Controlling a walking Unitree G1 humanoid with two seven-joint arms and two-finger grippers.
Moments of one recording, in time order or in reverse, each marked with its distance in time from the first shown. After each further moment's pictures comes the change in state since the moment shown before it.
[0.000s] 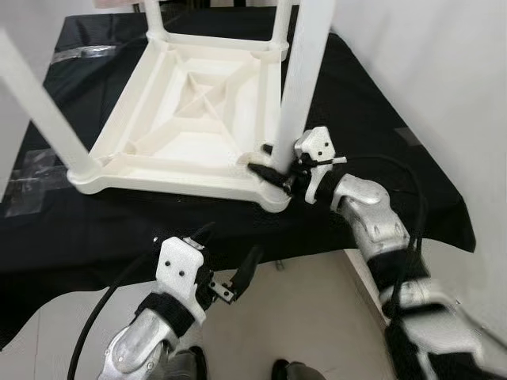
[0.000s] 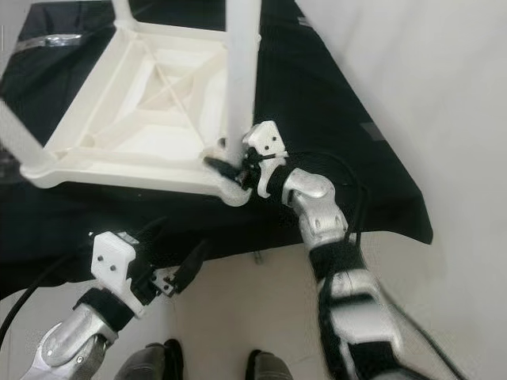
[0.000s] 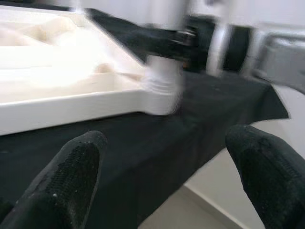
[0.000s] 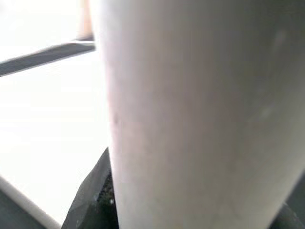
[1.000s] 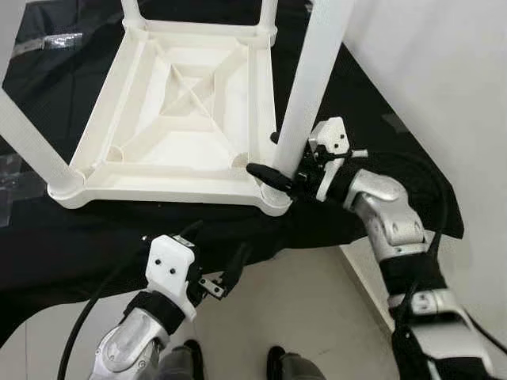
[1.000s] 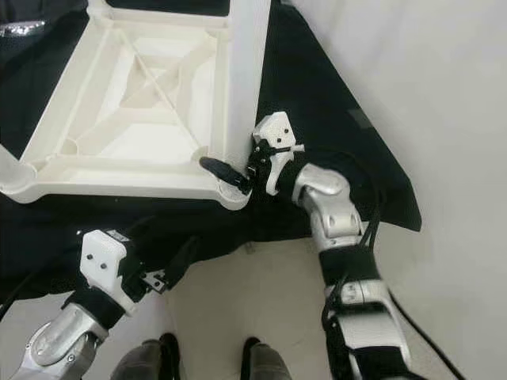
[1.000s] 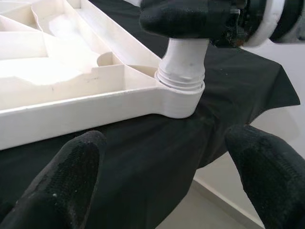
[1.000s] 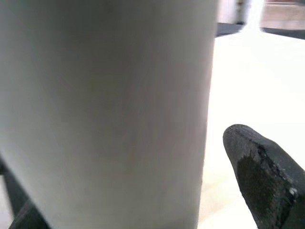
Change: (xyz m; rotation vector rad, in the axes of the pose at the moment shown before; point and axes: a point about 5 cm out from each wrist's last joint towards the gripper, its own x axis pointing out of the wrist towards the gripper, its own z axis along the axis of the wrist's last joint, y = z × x) left arm 0.003 0.004 0.001 0.031 0.006 0.022; right arm 0.032 -0.005 0.051 -0.056 -0.103 0.758
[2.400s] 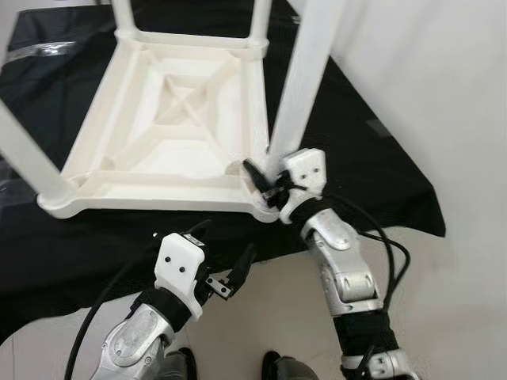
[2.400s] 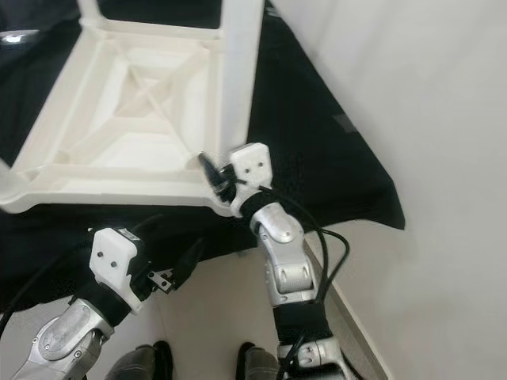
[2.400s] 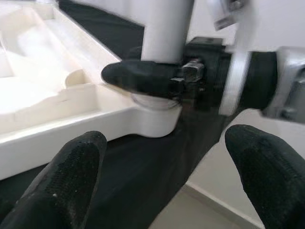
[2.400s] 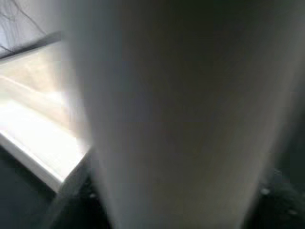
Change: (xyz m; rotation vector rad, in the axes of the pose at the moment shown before) left arm 0.008 -0.004 0.000 0.009 -0.007 -0.022; right arm 0.021 0.061 -0.048 0.100 0.022 -0.435
